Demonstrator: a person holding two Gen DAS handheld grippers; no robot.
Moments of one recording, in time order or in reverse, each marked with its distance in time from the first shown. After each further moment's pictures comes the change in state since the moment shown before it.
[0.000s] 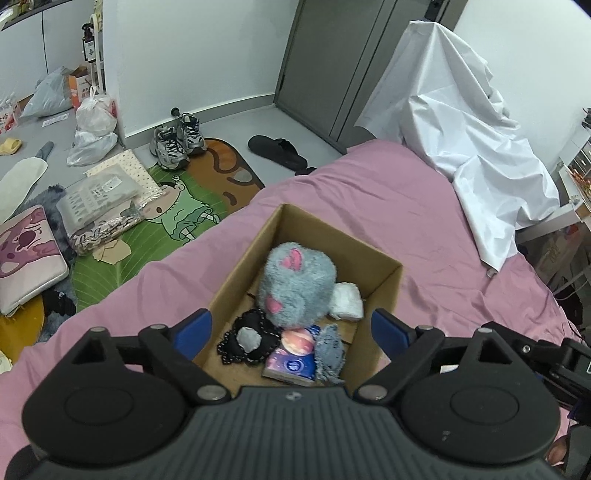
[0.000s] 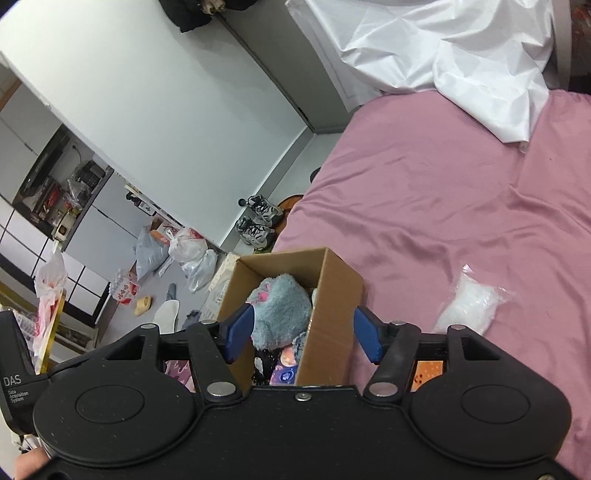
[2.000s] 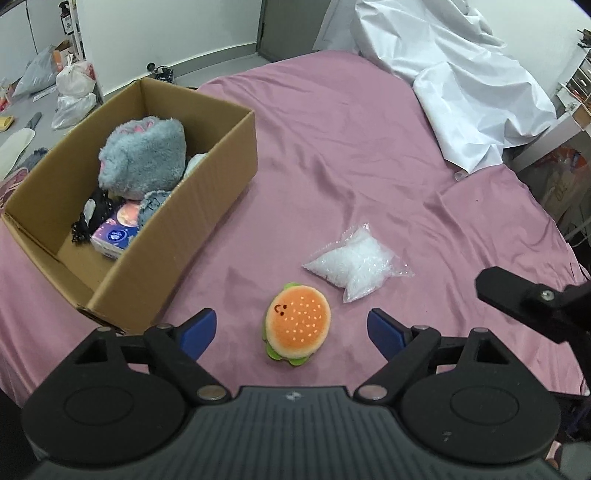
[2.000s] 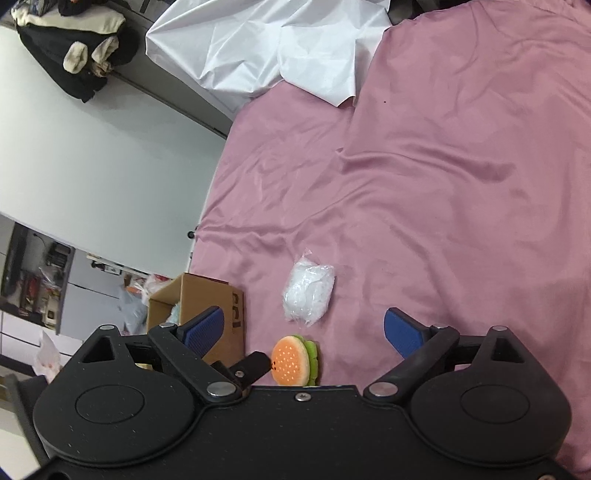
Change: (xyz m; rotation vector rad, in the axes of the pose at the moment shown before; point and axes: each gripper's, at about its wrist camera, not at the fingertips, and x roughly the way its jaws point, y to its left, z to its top) left arm 0.065 -0.162 -0.109 0.017 0.127 0.073; right arm -0.041 -0.159 -0.008 0.312 -0.001 -0.038
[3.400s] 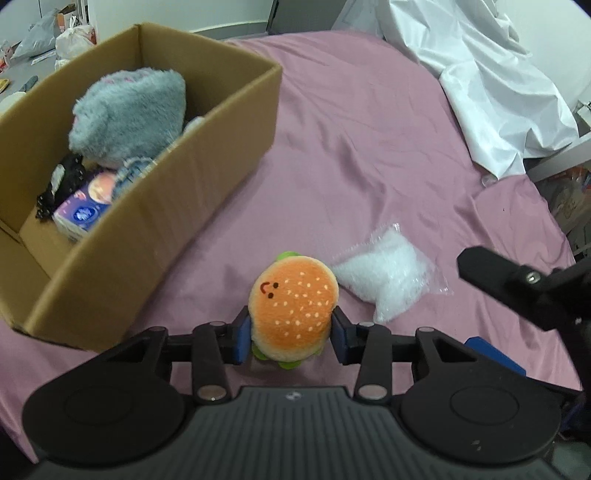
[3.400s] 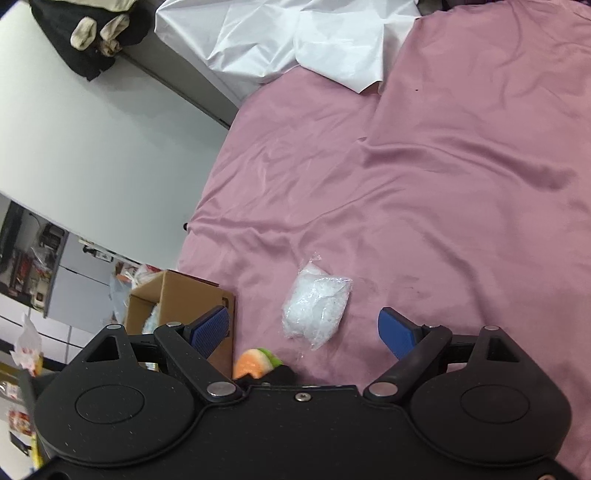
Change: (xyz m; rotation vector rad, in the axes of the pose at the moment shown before) left arm 0.055 0.027 0.009 -0.087 0.045 -0.054; right arm 0.058 0.014 0.000 -0.087 -0.003 -0.036
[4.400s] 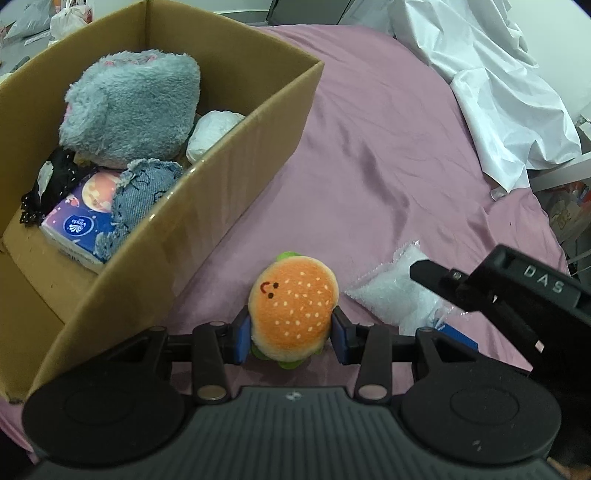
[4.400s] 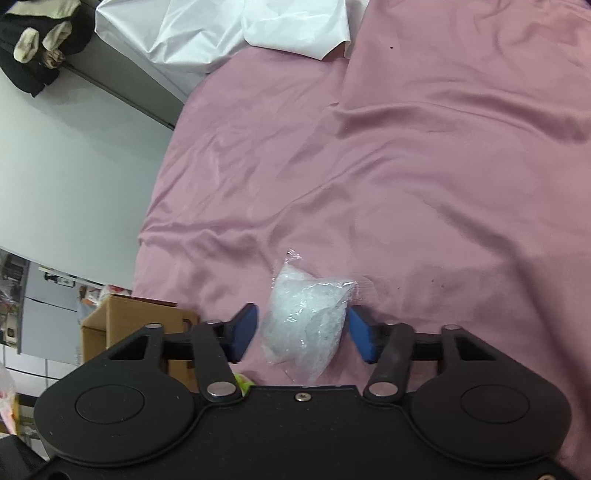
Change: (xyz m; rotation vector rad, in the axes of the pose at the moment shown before) left arm 0.020 0.026 0.017 -0.038 0.041 -0.064; right arm 0.058 0.005 -0.004 0.133 0.011 -0.129
